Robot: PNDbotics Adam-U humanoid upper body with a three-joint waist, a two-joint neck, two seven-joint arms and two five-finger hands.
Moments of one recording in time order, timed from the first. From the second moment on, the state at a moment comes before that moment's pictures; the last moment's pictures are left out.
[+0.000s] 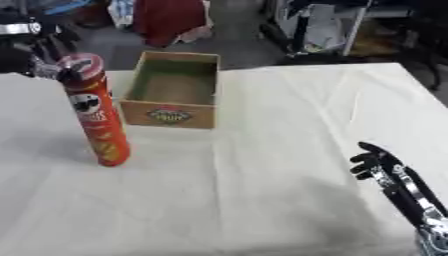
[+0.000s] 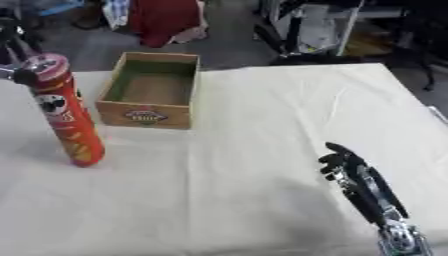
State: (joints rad) left arm -0.70 0.95 -0.28 -1.36 -0.26 -0.03 -0.75; right arm -0.05 -0.18 0.00 -1.56 0.30 -0.27 0.22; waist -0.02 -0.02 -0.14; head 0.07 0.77
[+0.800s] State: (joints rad) left arm -0.72 0.91 -0.32 -1.37 -0.31 -0.03 -0.77; right arm -0.05 -0.18 0.00 -1.56 0.30 -0.27 0.22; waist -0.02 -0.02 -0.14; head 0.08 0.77
